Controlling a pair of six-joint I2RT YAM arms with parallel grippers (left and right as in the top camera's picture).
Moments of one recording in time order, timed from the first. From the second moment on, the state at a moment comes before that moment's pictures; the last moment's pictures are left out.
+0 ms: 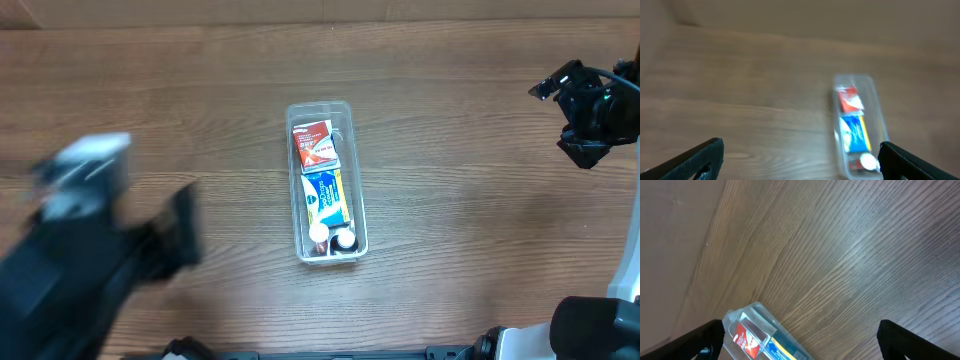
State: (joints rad) left arm -0.62 1.05 2.03 -1.68 -0.53 -0.54; right arm -0.33 1.63 1.80 -1.32 -0.31 0.65
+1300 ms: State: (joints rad) left arm -0.56 0.80 1.20 -1.21 -0.64 -0.44; right arm -0.33 1.63 1.80 -1.32 -0.31 0.65
